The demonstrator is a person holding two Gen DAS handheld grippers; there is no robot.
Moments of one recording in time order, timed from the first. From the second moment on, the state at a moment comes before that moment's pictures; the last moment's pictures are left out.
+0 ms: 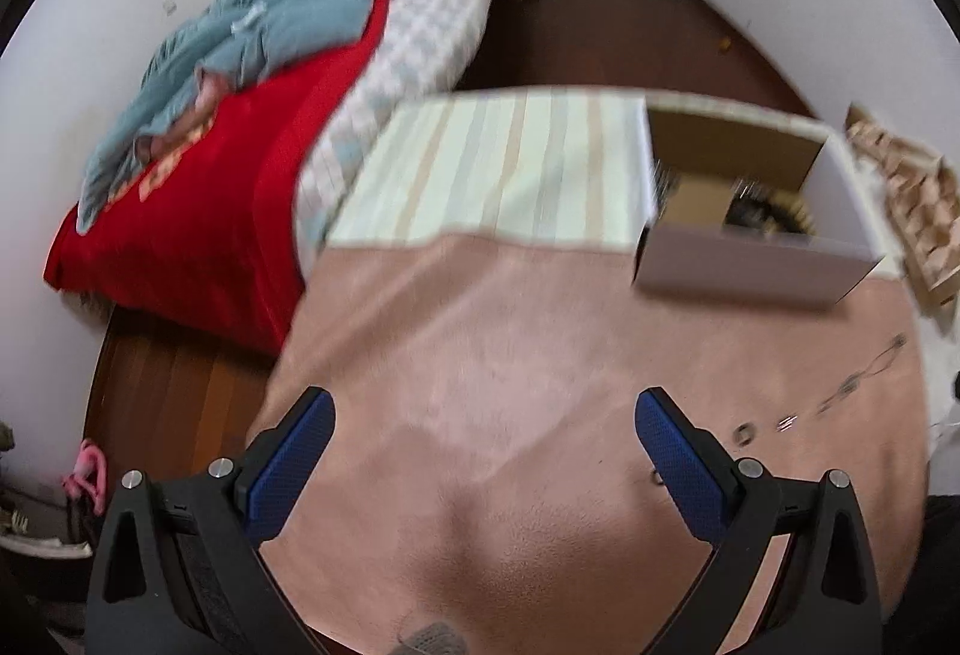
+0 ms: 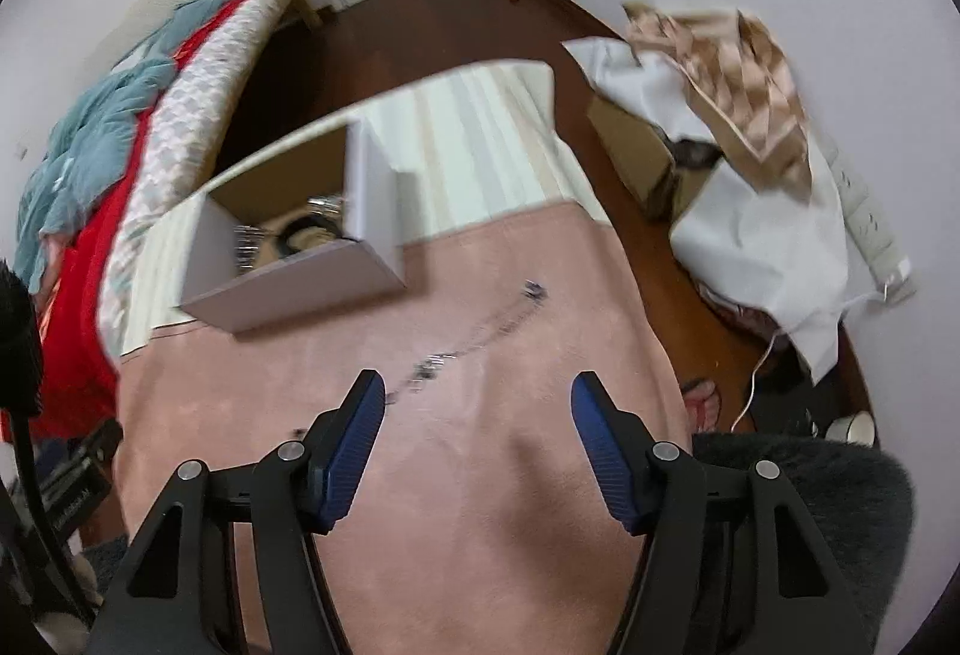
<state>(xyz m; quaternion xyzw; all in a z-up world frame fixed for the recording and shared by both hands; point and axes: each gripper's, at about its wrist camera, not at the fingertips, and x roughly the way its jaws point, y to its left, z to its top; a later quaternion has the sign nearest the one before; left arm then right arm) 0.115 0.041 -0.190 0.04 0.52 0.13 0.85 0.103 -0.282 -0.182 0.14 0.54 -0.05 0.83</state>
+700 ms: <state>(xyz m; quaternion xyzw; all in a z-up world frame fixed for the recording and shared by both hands) 0.147 0.033 -0.235 0.06 0.55 0.14 0.82 0.181 -0.279 -0.258 0.08 0.52 -0.08 0.85</state>
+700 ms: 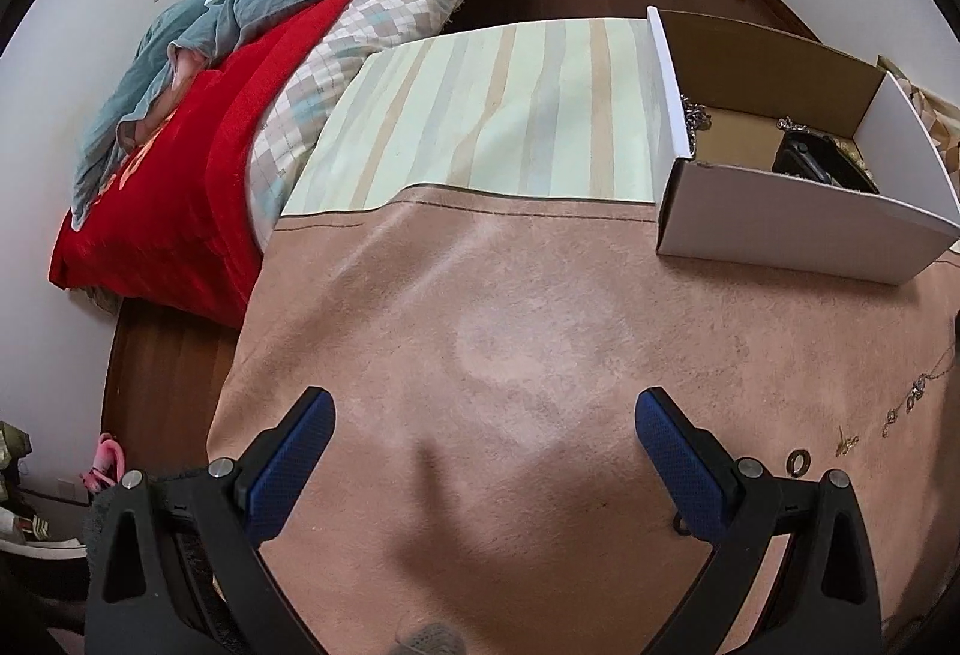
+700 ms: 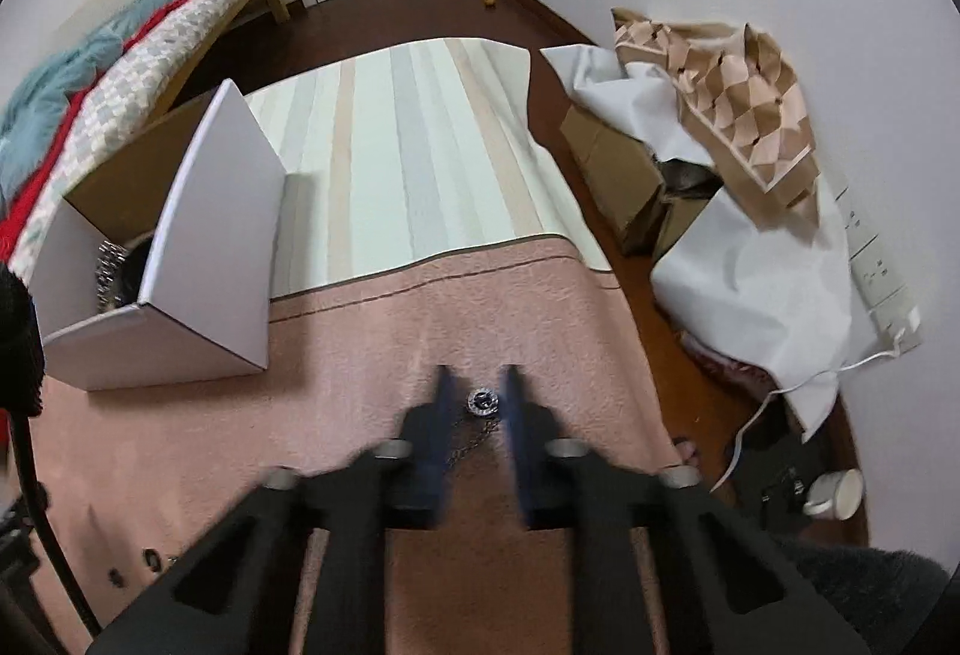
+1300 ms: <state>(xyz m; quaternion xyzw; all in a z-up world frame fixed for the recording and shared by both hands) 0.113 0.006 -0.259 0.04 0.59 0.02 0.80 0.101 -0.255 -0.232 0.12 0.54 -0.03 0.83</state>
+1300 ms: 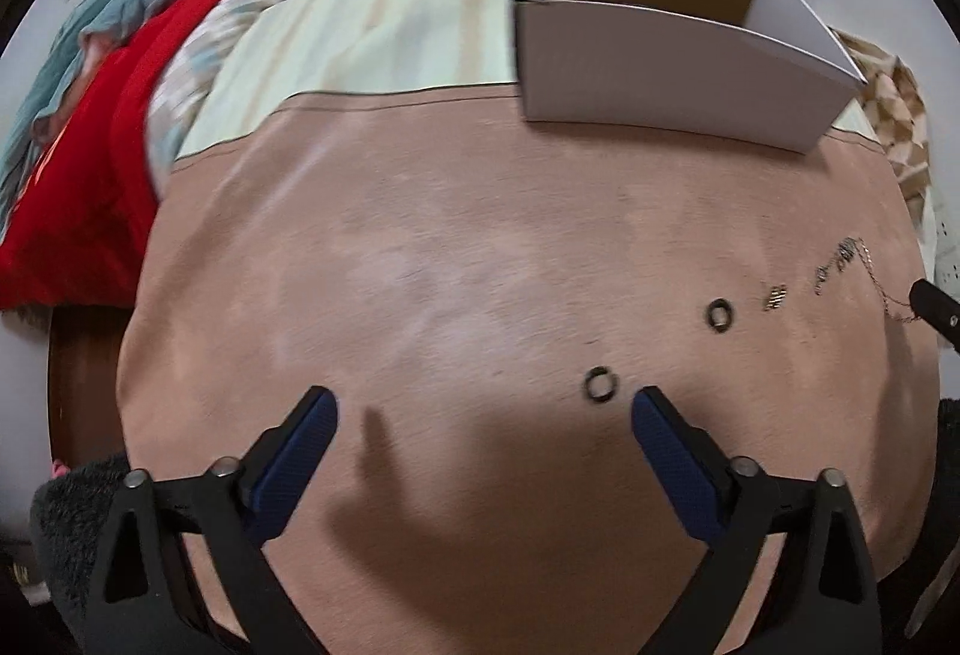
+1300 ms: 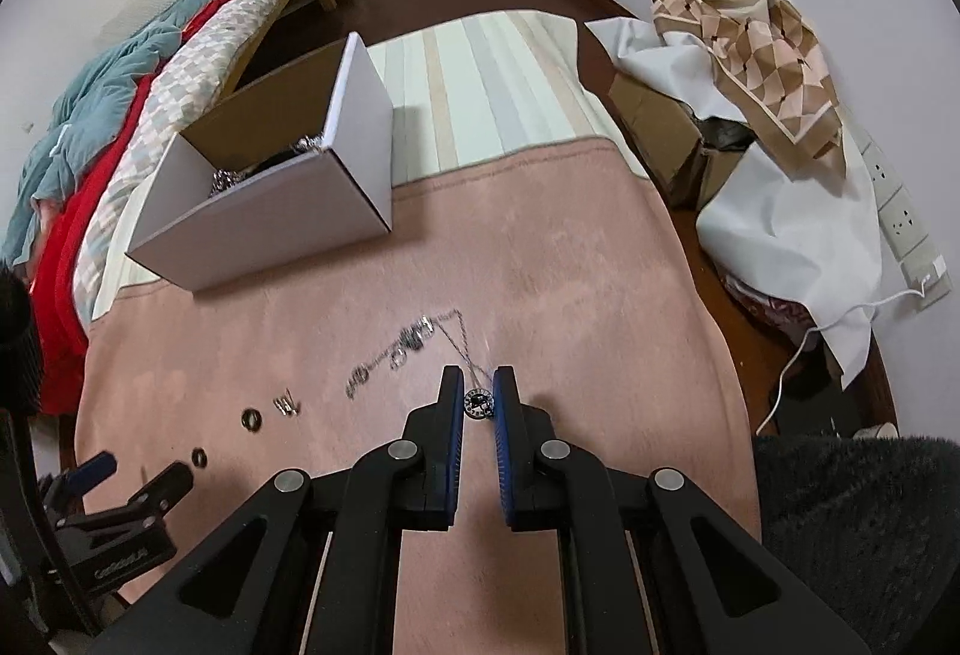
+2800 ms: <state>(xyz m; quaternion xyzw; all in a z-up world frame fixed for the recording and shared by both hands) 0.249 -0.001 -0.126 -0.04 0.51 -0.09 0.85 0.243 -0.204 -0.044 0.13 0.44 0.14 0.88</state>
